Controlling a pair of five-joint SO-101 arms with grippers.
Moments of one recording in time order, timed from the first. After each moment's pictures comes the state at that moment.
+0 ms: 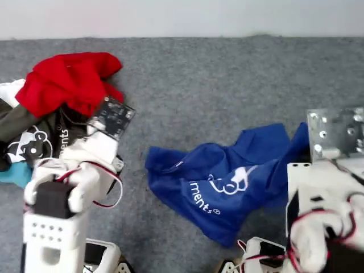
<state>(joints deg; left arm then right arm) 7.4 -53.2 37.0 86.8 -16.8 15.2 -55.0 -0.4 100.1 23.6</state>
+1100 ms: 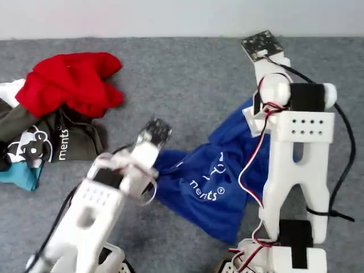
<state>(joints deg) 16.7 -29.8 53.6 54.7 -12.1 -0.6 -8.0 -15.9 100.5 22.5</state>
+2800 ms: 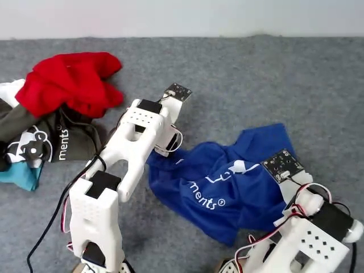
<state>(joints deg) 16.7 27.6 -1.5 74.9 -3.9 33.7 -62.2 49.2 100.5 64.9</state>
